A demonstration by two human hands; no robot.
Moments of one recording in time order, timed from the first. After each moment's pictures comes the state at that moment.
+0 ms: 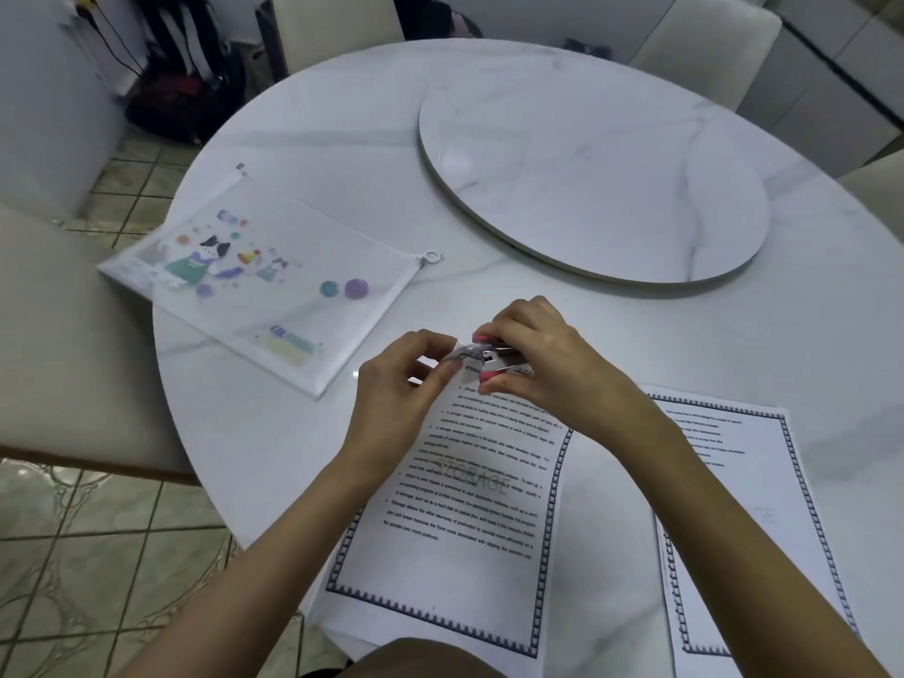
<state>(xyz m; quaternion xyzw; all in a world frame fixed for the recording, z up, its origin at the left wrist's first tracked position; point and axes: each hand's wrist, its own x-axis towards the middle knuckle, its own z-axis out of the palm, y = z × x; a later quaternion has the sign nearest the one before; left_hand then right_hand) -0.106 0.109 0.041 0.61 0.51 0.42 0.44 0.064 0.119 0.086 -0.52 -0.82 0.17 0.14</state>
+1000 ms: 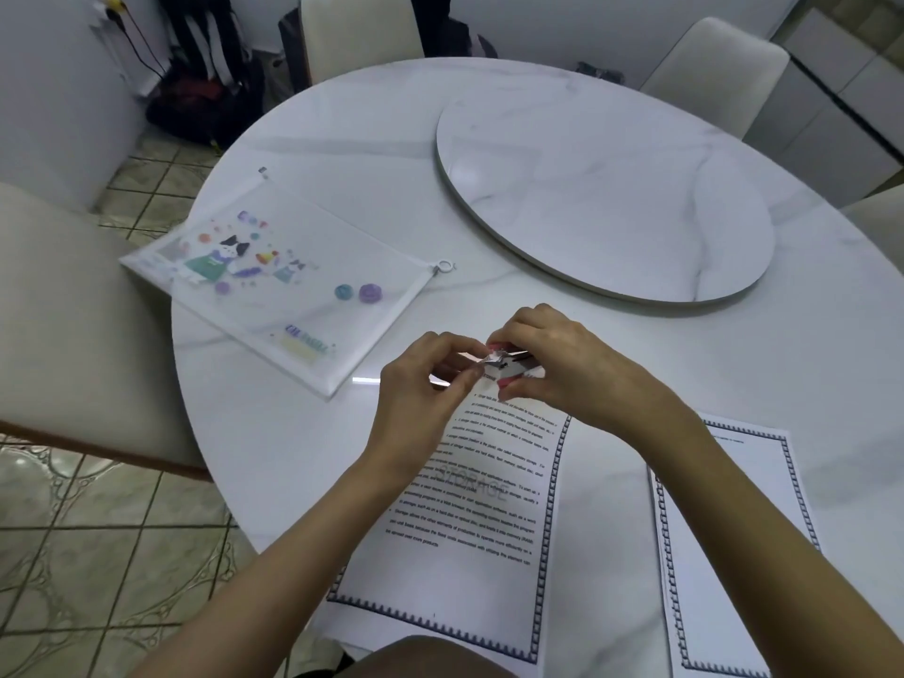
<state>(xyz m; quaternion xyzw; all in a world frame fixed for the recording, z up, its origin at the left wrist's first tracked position) -0.101 0.101 0.057 0.59 0.49 0.45 0.45 0.057 0.123 0.113 -0.53 -0.83 0.17 0.03</state>
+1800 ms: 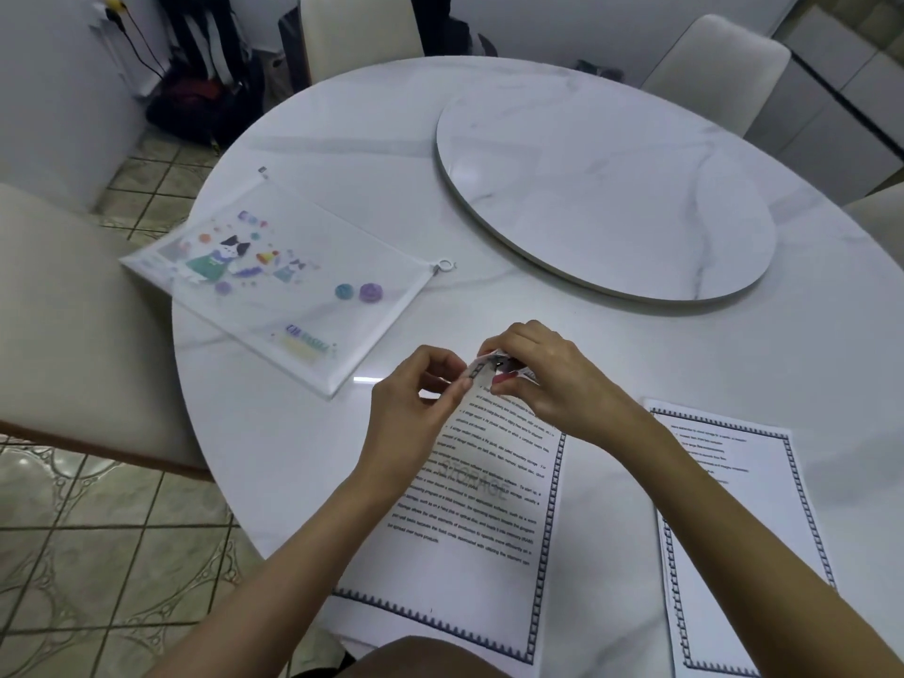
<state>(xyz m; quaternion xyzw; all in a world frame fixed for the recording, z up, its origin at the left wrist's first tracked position) -0.106 0.096 0.037 0.57 0.51 0.44 0.47 0.063 0.123 0.071 -0.51 -0.83 0.20 0.13</state>
